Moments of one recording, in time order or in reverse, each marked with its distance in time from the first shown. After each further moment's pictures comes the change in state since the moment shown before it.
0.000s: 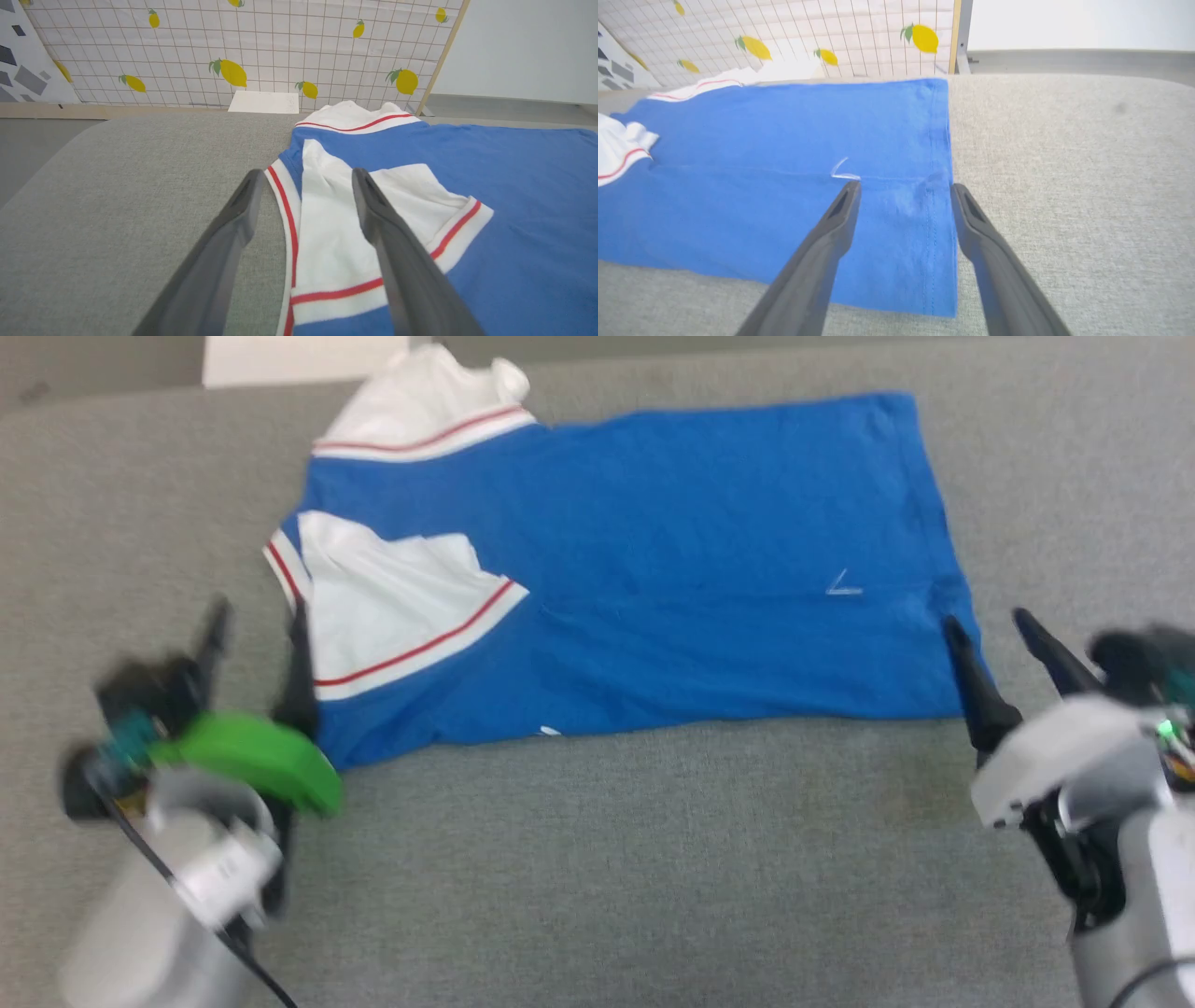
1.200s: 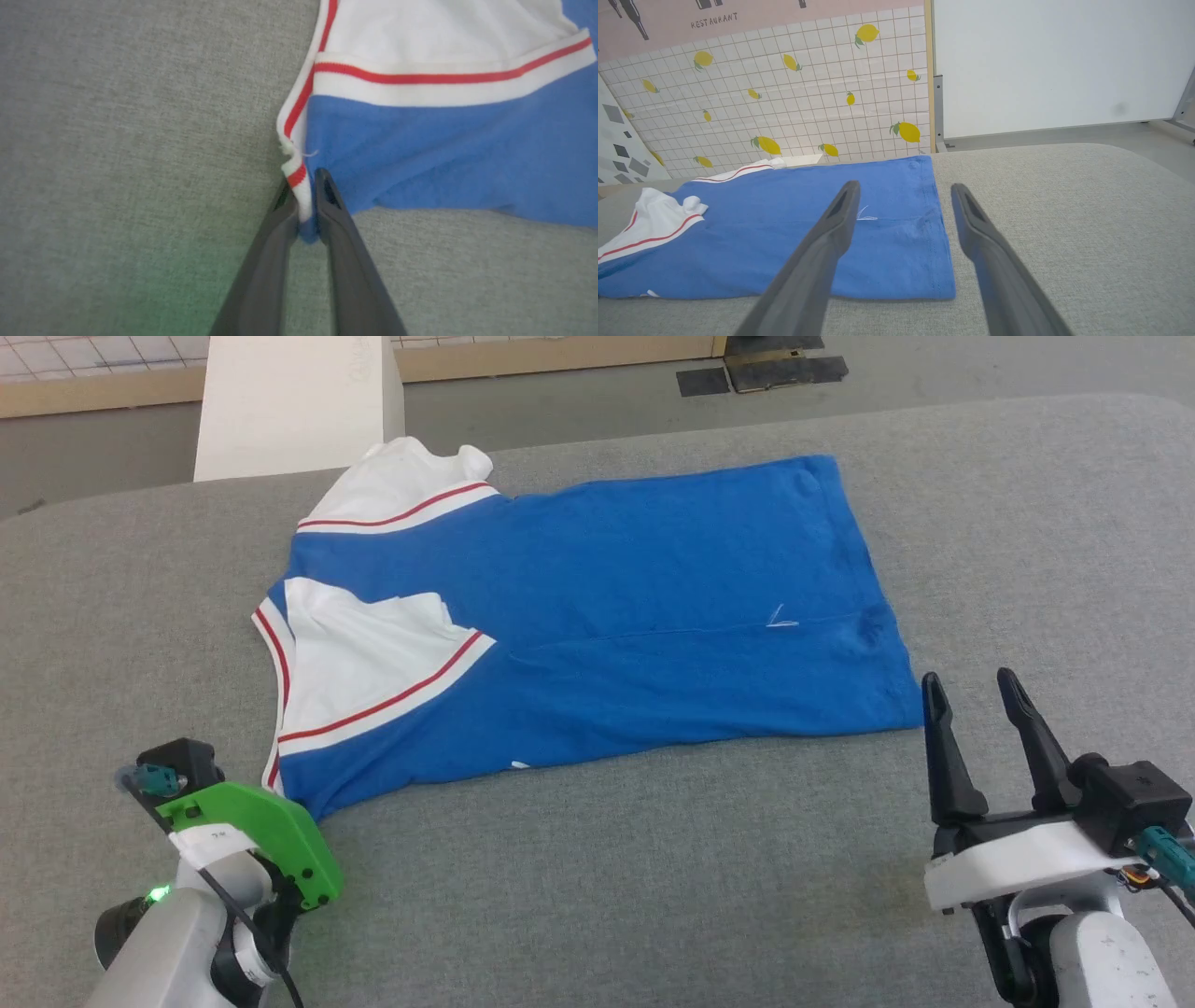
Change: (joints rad) left arm 0.142 -0.048 0.056 0.054 -0.168 0.178 0.546; right arm 0.196 0.136 -0.009 -0.073 -0.099 0.000 -0.359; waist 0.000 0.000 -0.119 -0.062
